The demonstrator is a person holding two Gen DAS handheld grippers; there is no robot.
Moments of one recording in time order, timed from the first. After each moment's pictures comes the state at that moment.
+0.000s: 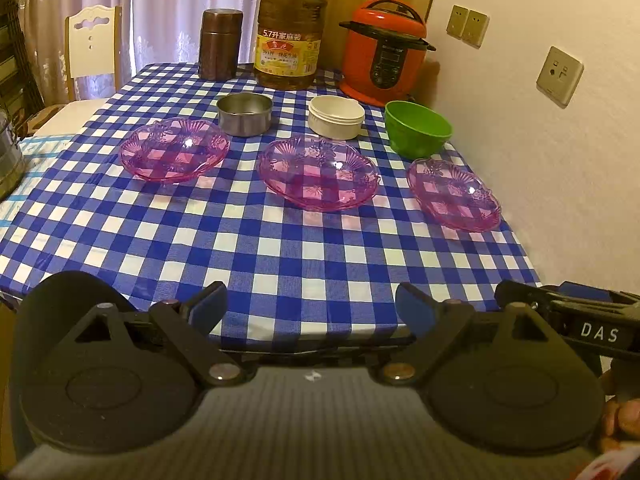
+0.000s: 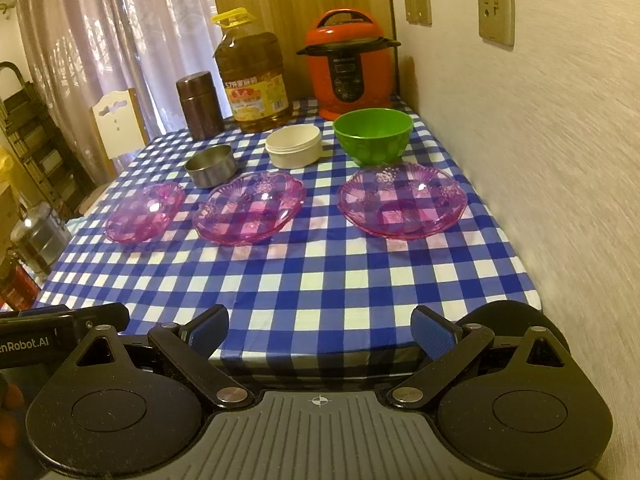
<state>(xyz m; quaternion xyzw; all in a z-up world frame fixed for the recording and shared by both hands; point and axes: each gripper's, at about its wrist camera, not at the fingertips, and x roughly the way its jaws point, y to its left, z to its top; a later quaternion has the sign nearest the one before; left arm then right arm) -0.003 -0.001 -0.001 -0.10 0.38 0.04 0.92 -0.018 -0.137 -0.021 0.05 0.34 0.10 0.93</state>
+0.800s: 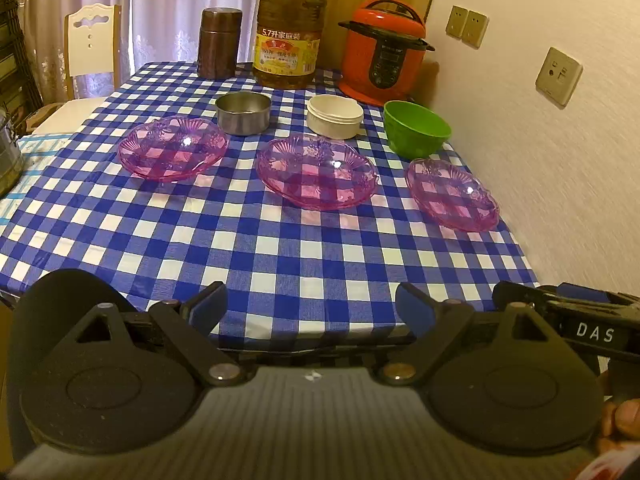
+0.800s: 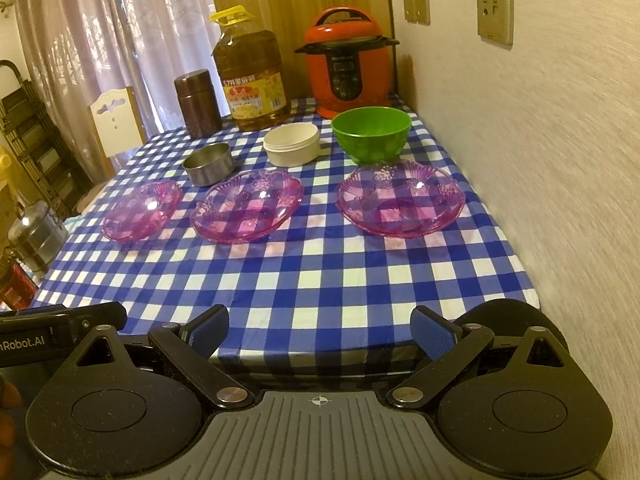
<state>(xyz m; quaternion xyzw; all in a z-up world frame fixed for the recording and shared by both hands) -0.004 0.000 -0.002 -0.10 0.38 0.04 0.92 -0.016 -0.138 -0.022 0.05 0.34 0.10 0.93</state>
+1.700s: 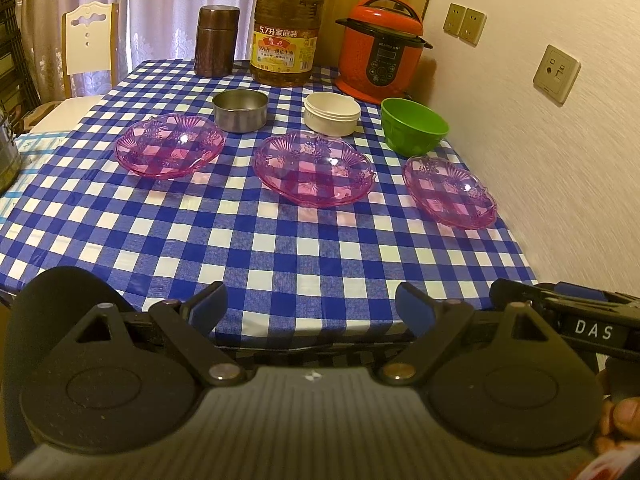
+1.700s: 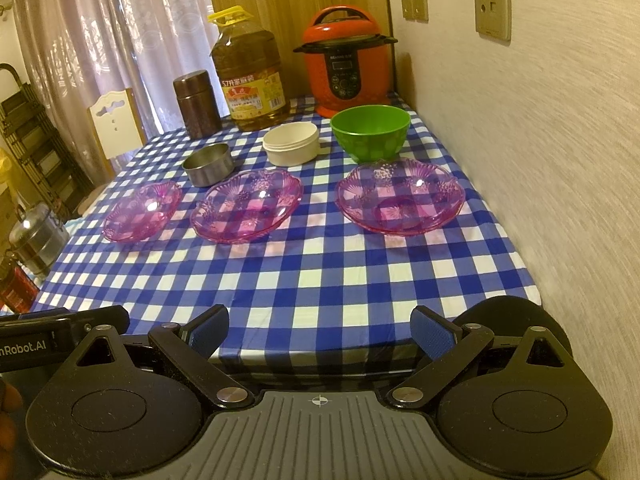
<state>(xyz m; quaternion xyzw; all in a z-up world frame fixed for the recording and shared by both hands) -0.005 -0.001 -0.002 -0.10 0.38 0.04 0.92 -0.016 -0.139 -0.023 0.05 0.34 0.10 0.93</state>
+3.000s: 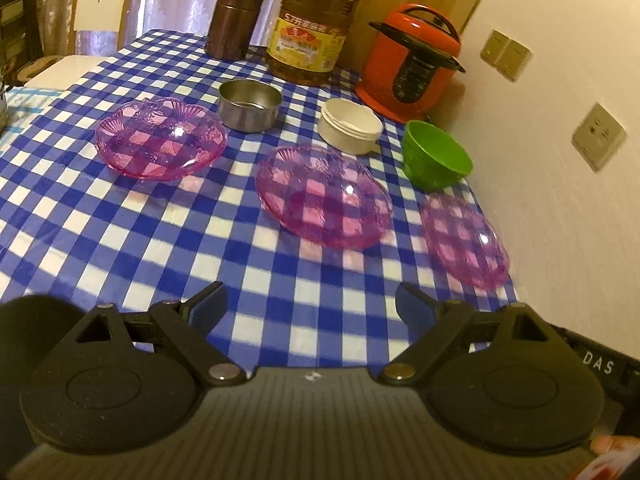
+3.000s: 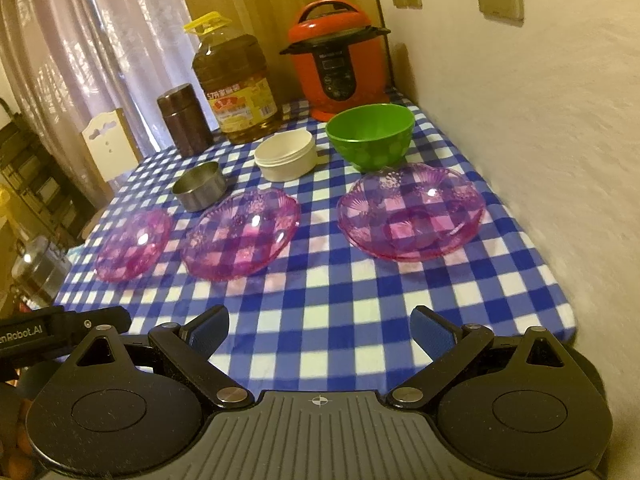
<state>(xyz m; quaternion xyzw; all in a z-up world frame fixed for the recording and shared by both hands) 0.069 0.040 -0.017 -0.19 0.38 0.04 0.90 0.050 -0.139 -0.030 0.10 0.35 0.10 0.93</state>
